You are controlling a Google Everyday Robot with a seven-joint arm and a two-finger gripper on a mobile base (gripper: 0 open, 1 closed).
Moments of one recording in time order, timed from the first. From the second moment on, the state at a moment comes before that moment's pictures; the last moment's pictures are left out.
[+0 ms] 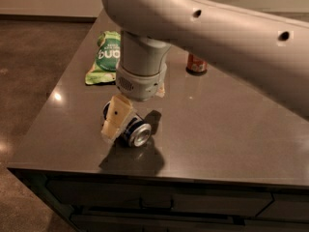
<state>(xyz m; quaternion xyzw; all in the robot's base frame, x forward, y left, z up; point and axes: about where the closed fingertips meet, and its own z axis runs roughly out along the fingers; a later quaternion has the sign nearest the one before) 0.466 0.034 0.869 -0.45 0.89 0.05 0.06</state>
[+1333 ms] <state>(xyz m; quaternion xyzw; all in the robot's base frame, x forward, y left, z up) 0.486 0.075 0.852 -0.45 0.89 0.05 0.04</state>
